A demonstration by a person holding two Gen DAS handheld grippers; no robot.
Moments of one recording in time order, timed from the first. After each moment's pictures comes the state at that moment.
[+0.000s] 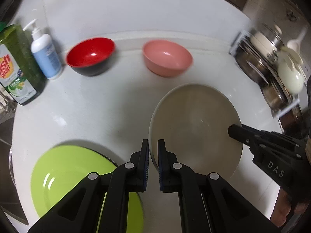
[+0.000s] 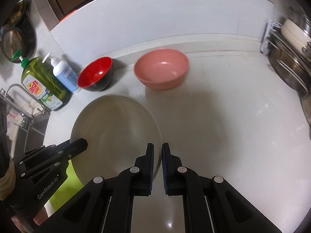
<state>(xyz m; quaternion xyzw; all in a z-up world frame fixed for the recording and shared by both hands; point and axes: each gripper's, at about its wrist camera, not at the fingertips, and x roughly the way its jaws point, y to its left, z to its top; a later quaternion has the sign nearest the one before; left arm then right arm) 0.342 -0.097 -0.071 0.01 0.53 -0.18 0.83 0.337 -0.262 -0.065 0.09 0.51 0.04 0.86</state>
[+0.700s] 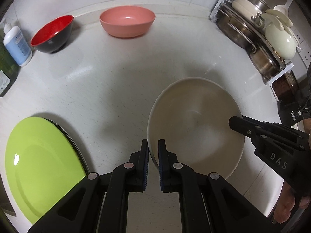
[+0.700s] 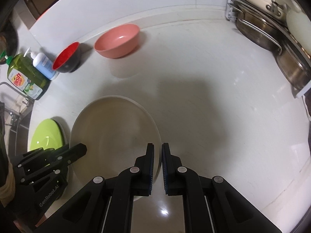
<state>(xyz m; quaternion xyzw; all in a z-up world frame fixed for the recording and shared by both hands) 0.295 -0.157 -0.110 0.04 0.58 -0.22 0.78 0.271 -0.325 -0.101 0.11 0.55 -0.02 0.83</state>
